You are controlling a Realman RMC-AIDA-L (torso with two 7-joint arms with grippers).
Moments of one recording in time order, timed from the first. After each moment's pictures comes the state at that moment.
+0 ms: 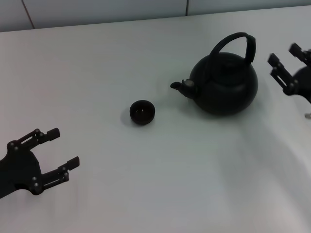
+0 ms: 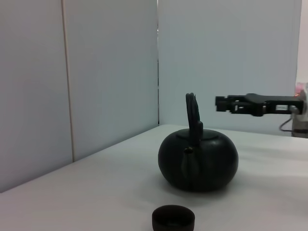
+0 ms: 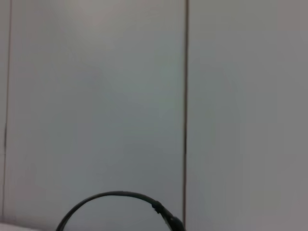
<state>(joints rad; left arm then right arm) -0.29 -2.07 0.56 0.48 1.93 1.66 -0.78 0.37 2.07 -0.02 -0.17 -1.75 -1.41 0.45</state>
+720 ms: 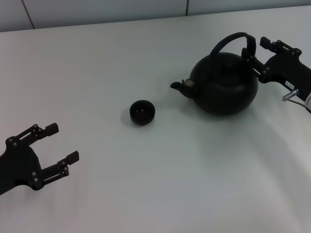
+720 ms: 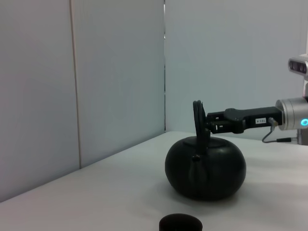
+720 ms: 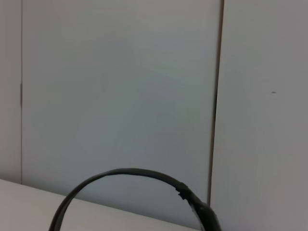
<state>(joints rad) -0.29 -2.07 0.56 0.47 1.90 1.65 -0.78 0.49 2.07 -0.14 -0.21 -1.75 -1.21 0.54</state>
